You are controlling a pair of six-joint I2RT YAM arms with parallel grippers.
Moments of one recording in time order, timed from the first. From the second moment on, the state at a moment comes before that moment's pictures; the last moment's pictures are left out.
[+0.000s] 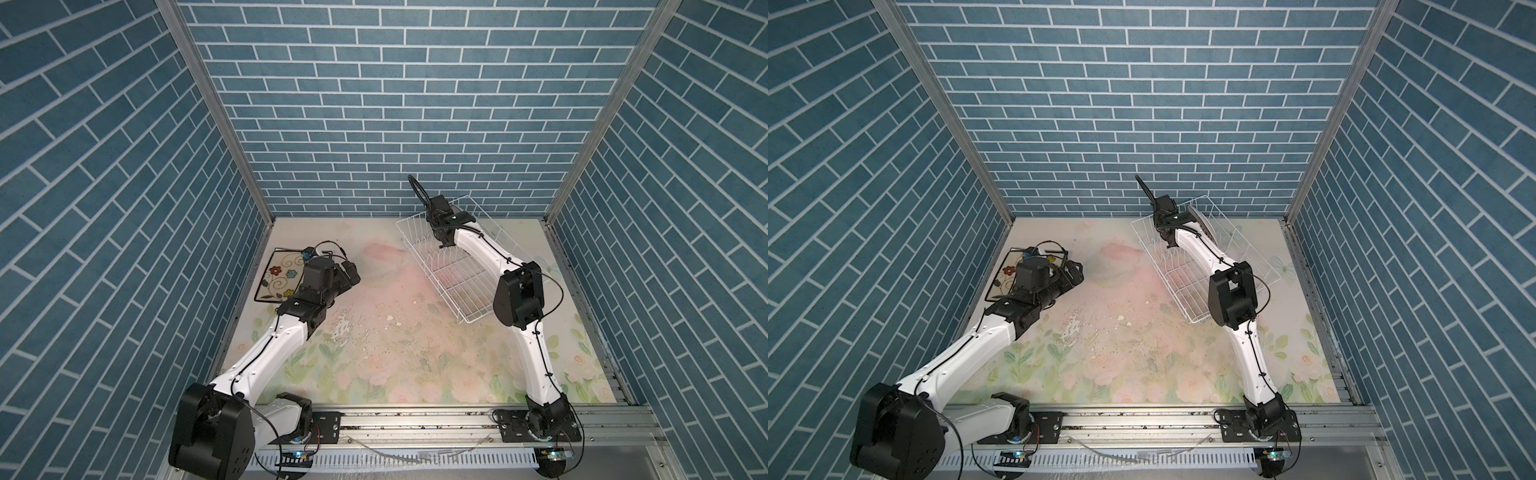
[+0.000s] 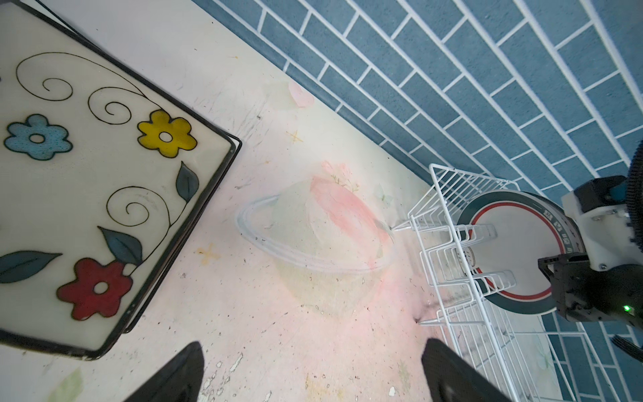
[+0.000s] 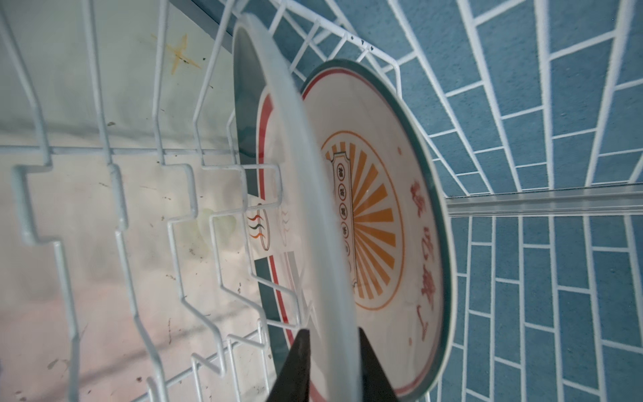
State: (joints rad) left arm -0.29 1.16 0.75 -0.15 -0.10 -0.74; right arm 0.55 2.36 2.24 -0.85 0.78 -0.29
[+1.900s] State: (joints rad) left arm -0.29 1.14 0.74 -0.15 -0.10 -0.74; right arm 0.63 2.25 2.24 -0.73 0.93 -0.52
